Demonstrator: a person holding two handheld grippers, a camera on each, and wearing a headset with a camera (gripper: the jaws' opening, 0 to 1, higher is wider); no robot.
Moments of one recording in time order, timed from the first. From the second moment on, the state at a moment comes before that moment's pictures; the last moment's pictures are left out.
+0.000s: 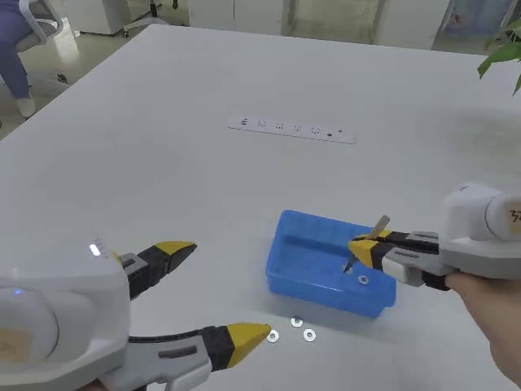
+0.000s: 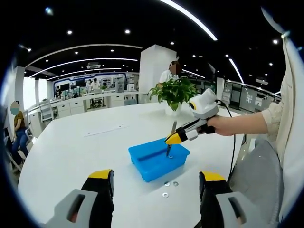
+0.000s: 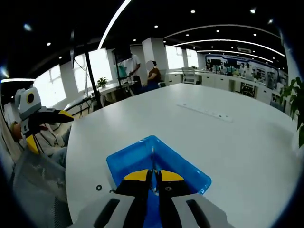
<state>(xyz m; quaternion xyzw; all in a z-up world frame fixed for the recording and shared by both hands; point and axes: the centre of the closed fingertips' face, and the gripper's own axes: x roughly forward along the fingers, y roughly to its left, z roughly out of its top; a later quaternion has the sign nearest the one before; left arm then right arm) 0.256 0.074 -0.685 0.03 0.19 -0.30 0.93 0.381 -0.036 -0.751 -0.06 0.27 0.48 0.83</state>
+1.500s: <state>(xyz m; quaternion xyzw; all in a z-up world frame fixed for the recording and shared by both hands) 0.260 0.070 -0.693 0.04 0.21 -0.32 0.92 0.302 -0.005 -0.768 -0.03 0.30 0.55 0.78</state>
